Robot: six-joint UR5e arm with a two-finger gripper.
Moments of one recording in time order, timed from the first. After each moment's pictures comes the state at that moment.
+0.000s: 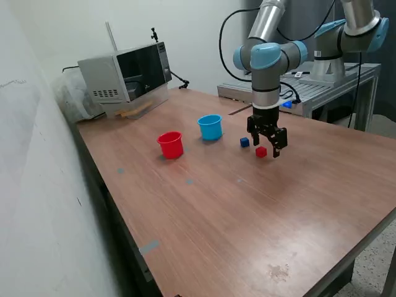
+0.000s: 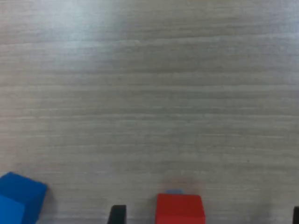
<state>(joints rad) 0.12 -0.89 1.70 -2.37 -1.64 3.32</state>
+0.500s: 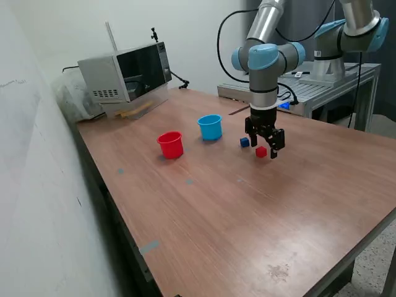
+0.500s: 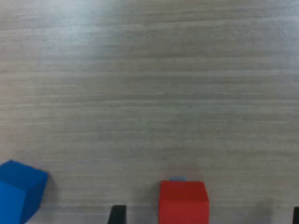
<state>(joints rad) 0.12 -0.88 1.69 -2.37 -1.64 3.32</state>
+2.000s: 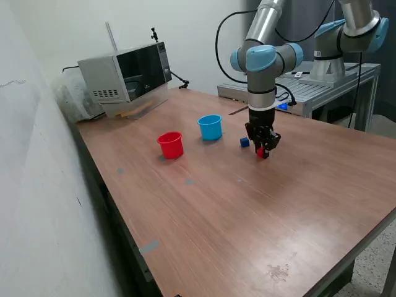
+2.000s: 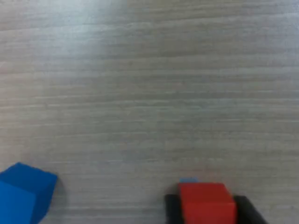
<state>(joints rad) 0.11 -0.88 1.69 -2.37 -1.64 3.32</state>
